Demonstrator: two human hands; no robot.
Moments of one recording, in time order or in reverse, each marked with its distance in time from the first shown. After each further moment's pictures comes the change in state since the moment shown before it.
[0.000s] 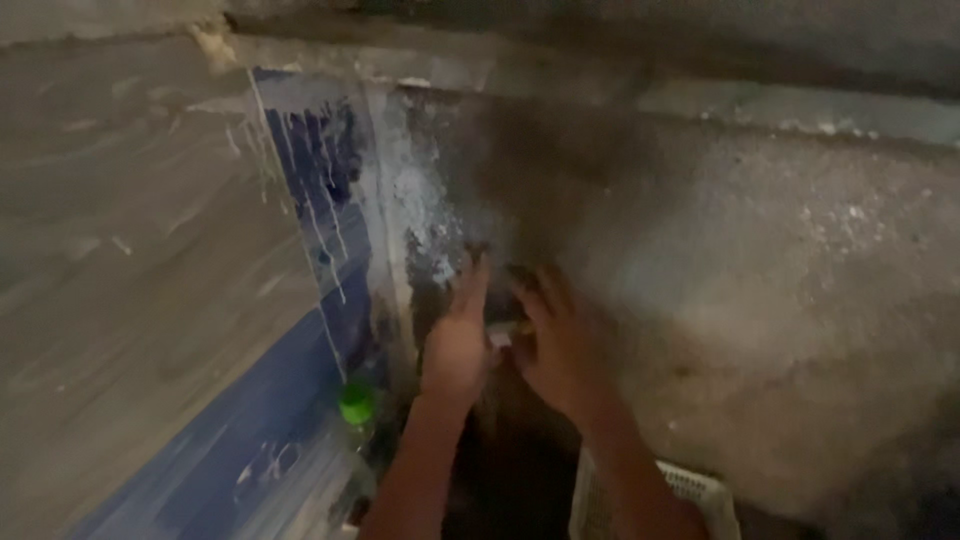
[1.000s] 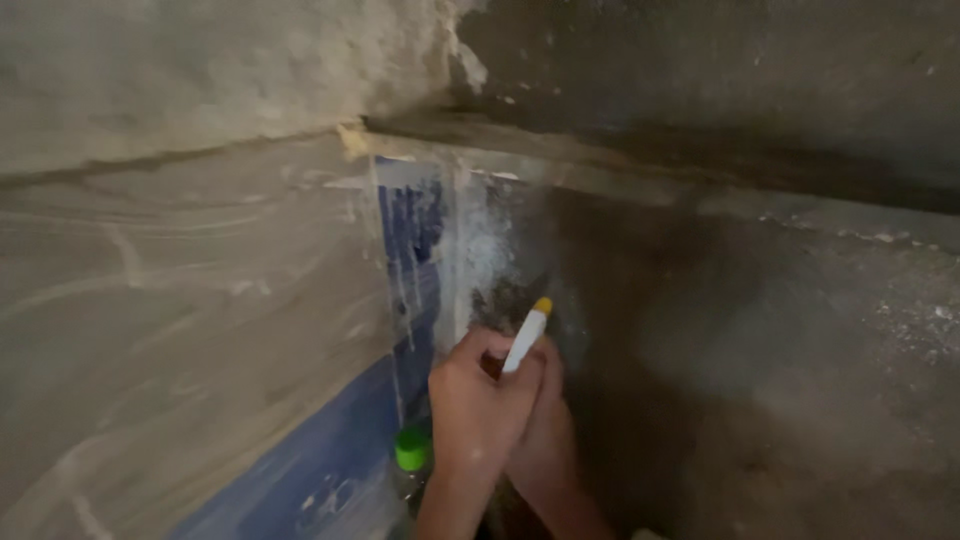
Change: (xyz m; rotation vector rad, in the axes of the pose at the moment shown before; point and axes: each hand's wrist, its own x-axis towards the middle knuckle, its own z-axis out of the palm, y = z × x) left_hand -0.010 0.080 -0.097 -0.464 0.416 -0.350; right_hand 0.003 -0.090 0.033 0.568 0.074 0.223
